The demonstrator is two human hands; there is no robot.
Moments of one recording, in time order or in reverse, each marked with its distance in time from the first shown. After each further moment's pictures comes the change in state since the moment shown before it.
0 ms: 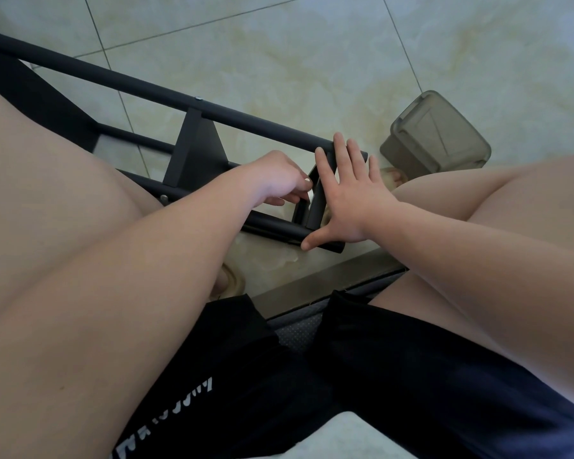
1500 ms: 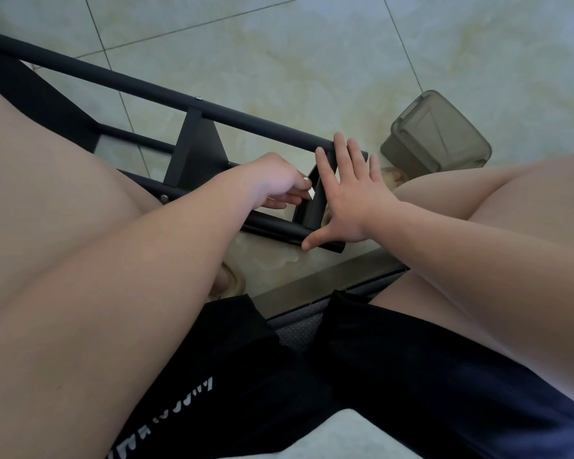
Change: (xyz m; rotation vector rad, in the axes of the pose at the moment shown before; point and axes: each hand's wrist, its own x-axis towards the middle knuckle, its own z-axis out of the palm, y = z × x) left_hand -0.007 0.002 0.000 -0.142 -0.029 -0.101; right_hand 0.000 0.001 0.001 -0.007 0.006 -0.002
